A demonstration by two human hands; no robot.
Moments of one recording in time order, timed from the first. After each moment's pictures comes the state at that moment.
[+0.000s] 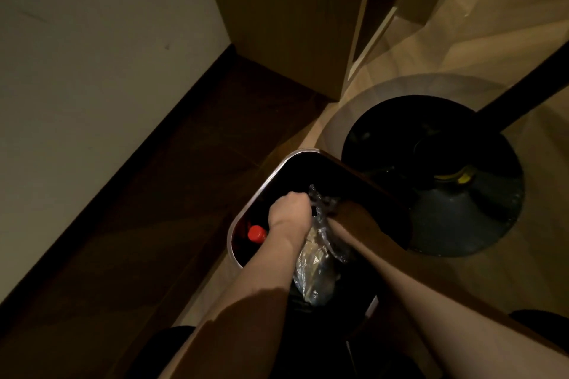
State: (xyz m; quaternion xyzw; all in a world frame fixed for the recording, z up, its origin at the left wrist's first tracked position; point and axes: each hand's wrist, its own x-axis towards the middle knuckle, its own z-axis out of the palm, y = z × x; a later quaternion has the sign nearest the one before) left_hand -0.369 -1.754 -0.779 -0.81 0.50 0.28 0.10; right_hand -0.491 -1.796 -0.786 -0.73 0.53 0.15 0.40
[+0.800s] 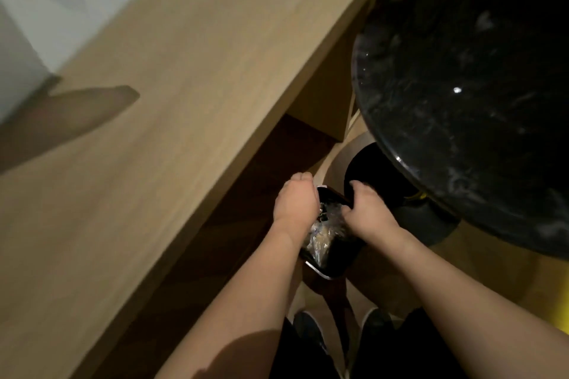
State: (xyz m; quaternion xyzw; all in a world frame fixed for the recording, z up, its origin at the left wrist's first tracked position) left_hand -0.369 -1.719 -0.391 -0.84 0.50 0.19 -0.06; right_hand -0.509 -1.769 -0.384 -0.73 0.56 0.06 0.40
